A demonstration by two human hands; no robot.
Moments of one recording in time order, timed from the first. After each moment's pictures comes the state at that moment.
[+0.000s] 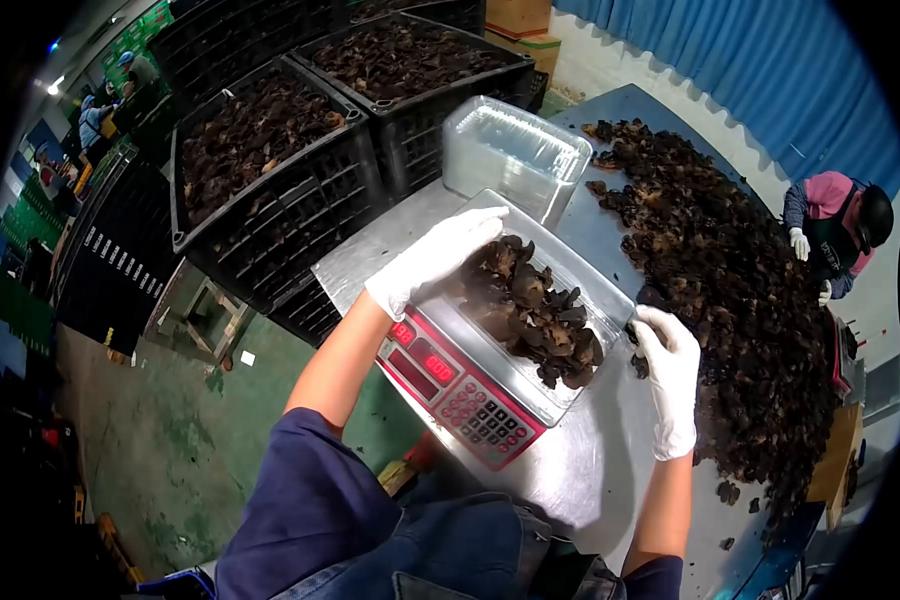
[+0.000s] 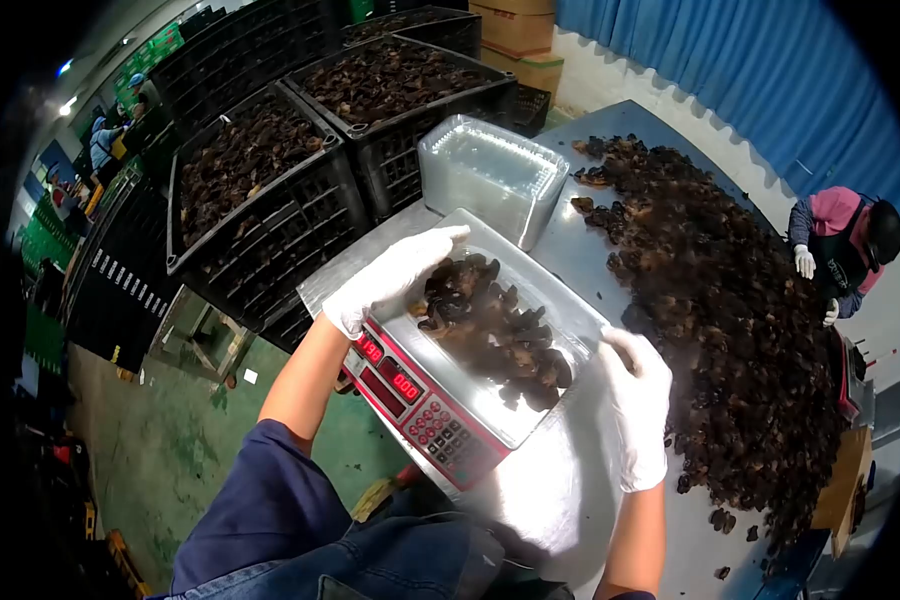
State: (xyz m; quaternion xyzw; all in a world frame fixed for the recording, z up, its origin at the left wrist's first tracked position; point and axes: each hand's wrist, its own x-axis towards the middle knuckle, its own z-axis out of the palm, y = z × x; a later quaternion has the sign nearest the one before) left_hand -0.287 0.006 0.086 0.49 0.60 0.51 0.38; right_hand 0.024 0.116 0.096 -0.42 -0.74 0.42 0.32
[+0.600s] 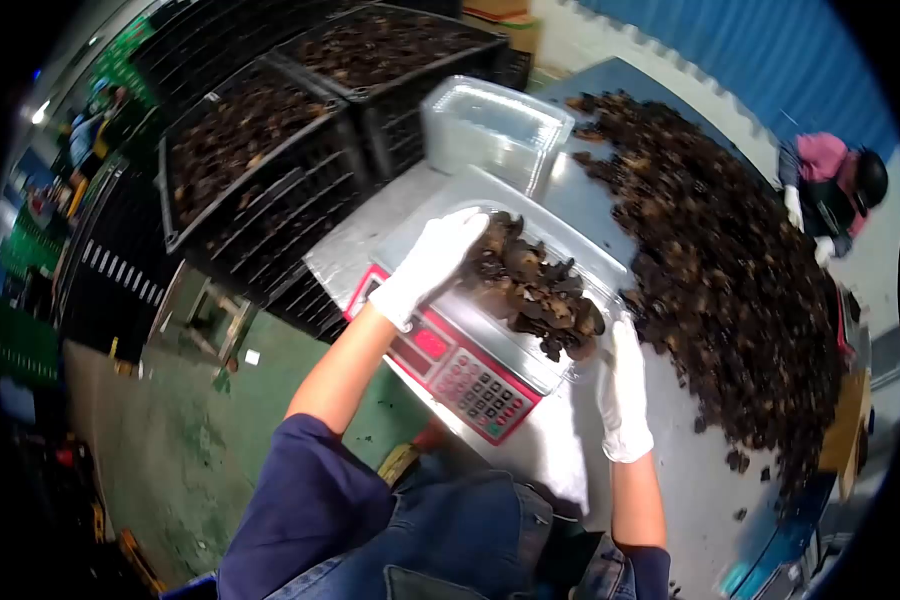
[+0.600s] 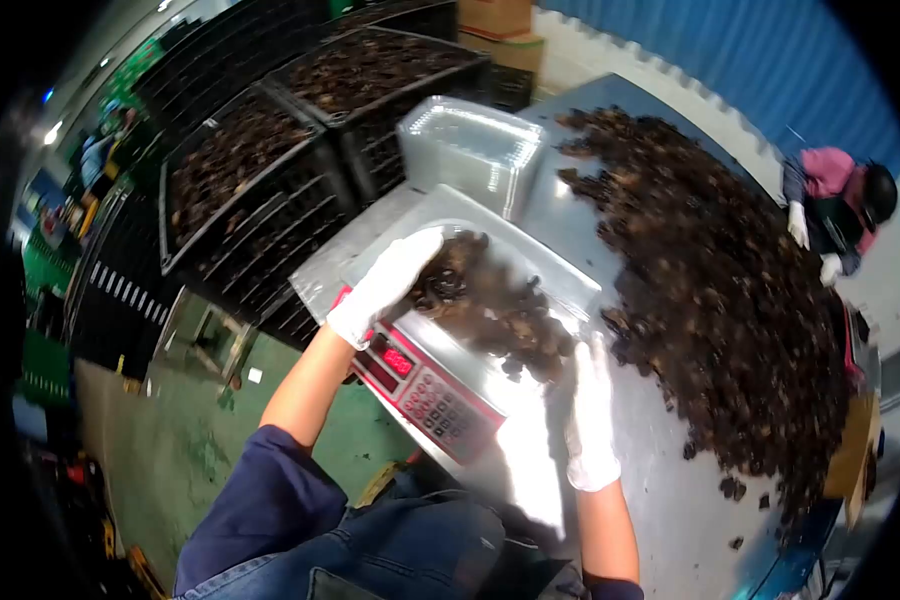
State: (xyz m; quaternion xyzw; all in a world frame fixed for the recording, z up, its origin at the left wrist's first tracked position) left_hand -0.267 0.006 0.042 0.48 0.65 0.52 0.27; right_hand 0.032 0.067 0.012 -0.42 -0.49 0.65 0.39
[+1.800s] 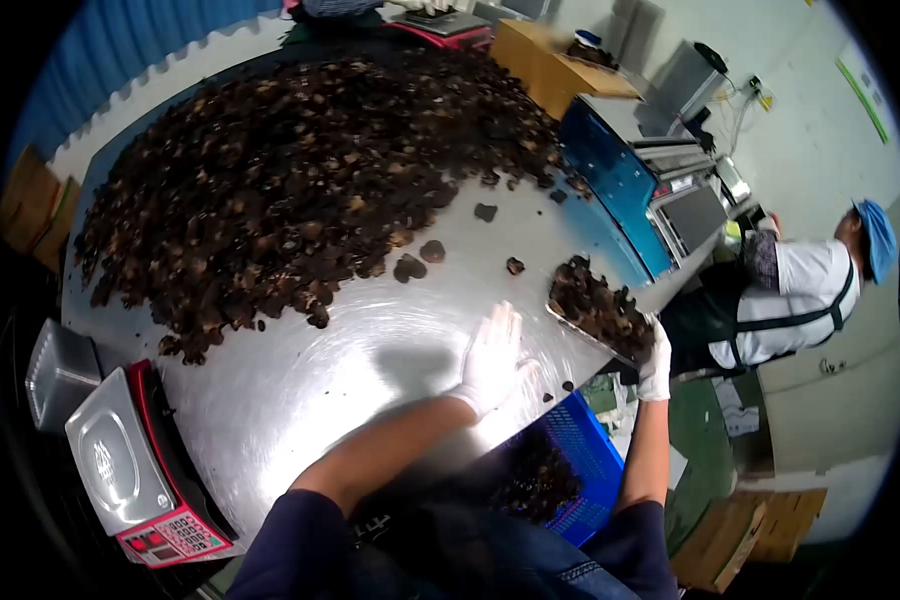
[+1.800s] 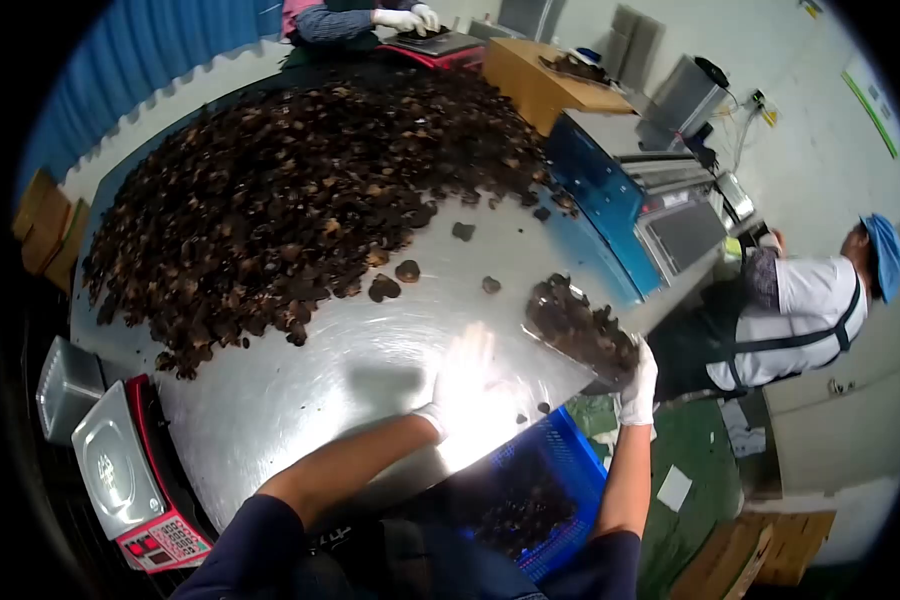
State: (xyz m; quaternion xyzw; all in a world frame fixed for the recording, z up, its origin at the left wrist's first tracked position) left_hand 0.401 -0.015 -0.092 0.94 0.24 0.19 0.15; right_hand 0.725 -0.192 -0.099 -0.59 -0.08 0.28 0.76
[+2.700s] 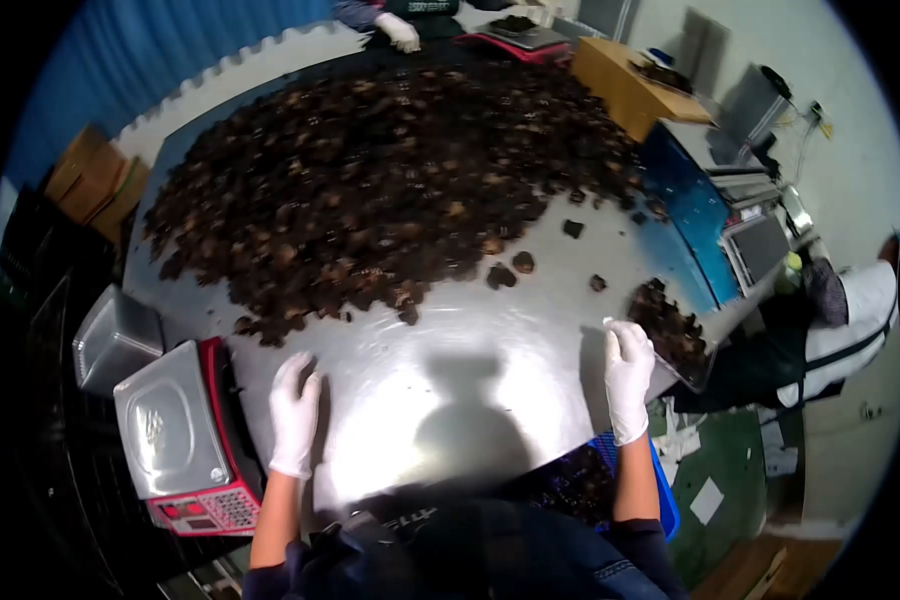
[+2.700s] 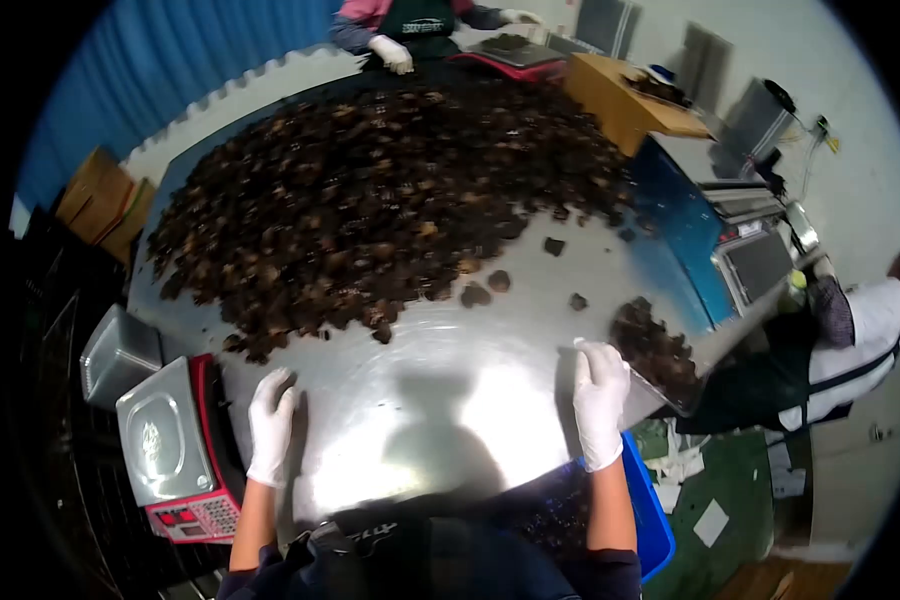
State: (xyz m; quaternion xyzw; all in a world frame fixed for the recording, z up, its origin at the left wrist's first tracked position) left_hand 0.036 0.058 -0.039 0.69 0.59 0.35 0.24; right_hand 0.477 -0.062 -0.003 -0.77 -0.51 -0.07 0.38
